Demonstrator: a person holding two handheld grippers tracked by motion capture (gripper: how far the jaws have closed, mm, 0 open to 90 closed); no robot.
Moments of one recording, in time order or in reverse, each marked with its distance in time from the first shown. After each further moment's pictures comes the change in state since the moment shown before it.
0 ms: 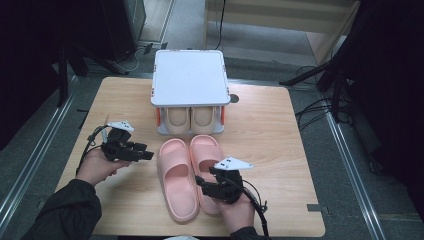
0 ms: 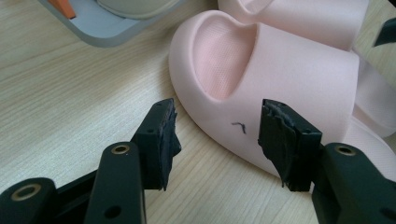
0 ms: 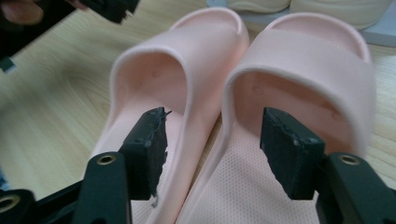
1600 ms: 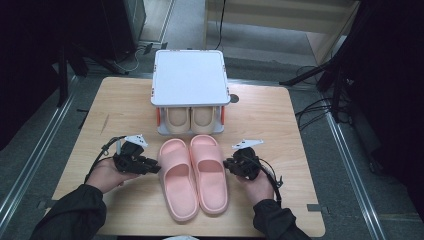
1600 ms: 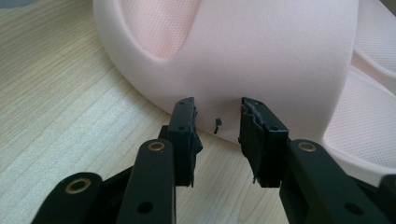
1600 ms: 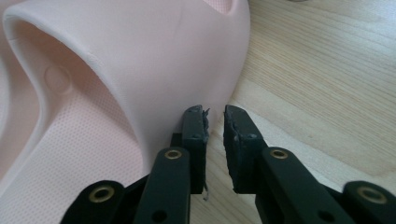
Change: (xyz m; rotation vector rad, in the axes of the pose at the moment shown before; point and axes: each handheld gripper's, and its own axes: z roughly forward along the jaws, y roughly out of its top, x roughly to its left) left arm -0.024 -0.014 0.031 0.125 -0.031 0.113; right arm -0.091 0.014 0.016 0.218 -0.102 -0.049
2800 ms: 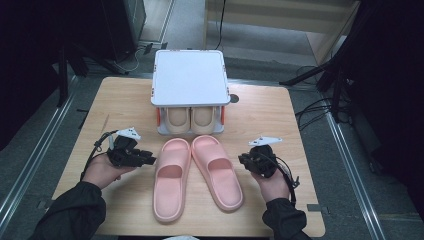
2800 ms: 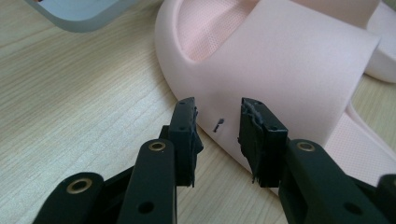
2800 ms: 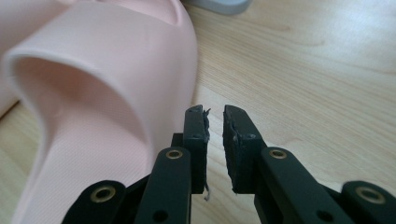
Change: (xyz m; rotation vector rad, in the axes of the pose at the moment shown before) left arm 0.012 0.002 -0.014 -0.076 0.067 -0.044; right arm -0.026 -0.004 -0.035 -0.045 -0.081 0.025
